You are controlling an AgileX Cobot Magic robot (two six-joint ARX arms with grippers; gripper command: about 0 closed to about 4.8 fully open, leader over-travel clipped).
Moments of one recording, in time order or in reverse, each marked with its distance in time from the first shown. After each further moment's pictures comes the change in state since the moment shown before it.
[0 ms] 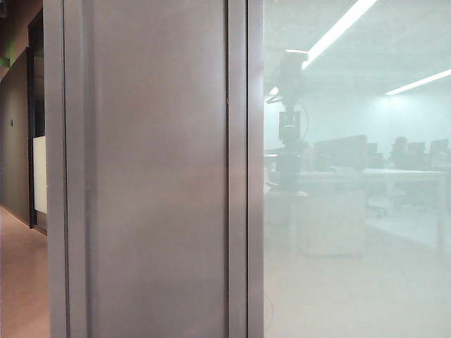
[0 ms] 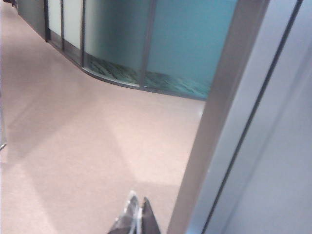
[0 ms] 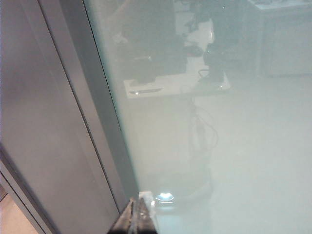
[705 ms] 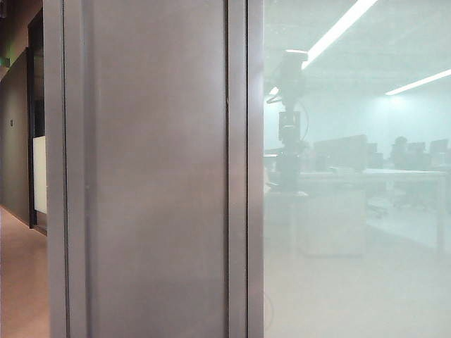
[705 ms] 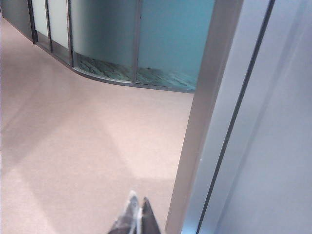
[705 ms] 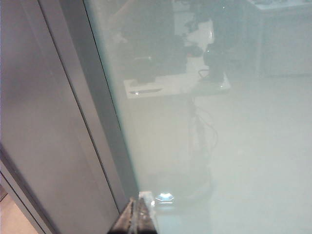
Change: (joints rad) left arm 0.000 0.000 -0.010 0.002 0.043 0.050; right arm 0.000 0.000 0.000 0.000 0.000 0.000
